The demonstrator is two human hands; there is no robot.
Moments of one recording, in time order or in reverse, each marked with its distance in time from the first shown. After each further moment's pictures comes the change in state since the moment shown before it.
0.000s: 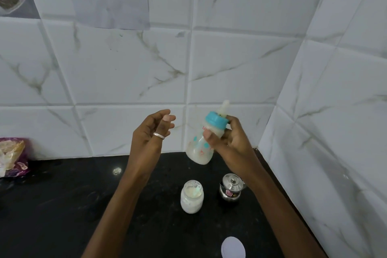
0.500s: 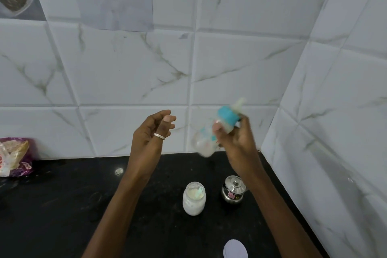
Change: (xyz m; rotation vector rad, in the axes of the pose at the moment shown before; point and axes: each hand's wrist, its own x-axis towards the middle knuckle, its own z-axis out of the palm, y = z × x) left_hand 0.002 0.001 -0.004 -0.010 0.011 0.006; right_hand 0.003 -0.003 0.006 0.117 0.102 -0.072
